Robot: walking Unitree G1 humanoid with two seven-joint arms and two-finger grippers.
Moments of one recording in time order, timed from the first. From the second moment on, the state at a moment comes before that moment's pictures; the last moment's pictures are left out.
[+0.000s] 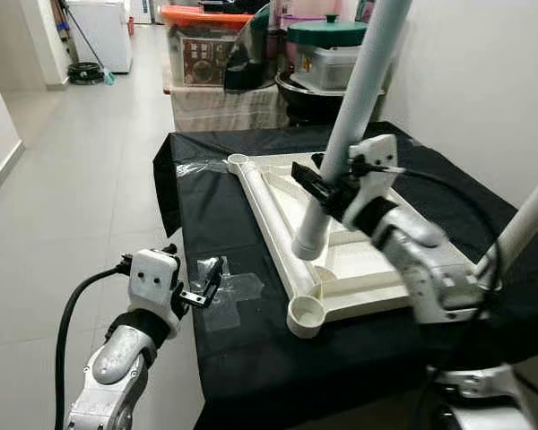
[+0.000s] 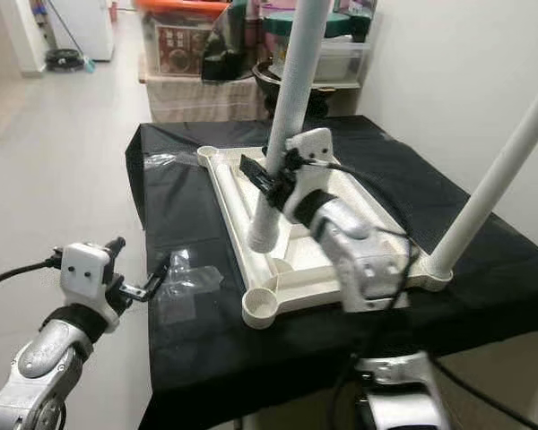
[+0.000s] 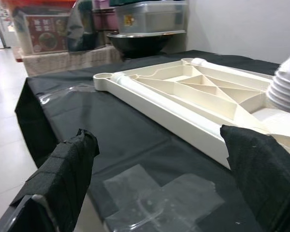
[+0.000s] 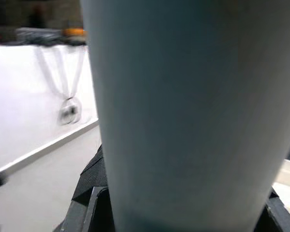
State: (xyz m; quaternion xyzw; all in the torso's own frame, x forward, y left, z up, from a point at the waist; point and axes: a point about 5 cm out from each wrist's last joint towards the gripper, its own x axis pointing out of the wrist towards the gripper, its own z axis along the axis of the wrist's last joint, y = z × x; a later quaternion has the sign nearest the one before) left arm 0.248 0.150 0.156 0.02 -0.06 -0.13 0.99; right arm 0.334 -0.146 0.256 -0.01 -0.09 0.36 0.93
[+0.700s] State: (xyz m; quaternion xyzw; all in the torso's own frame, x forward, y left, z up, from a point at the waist) left arm 0.248 0.150 0.155 0.02 -0.06 -0.14 0.99; right arm 0.309 -0.134 0.222 0.00 -0.01 0.52 0.85
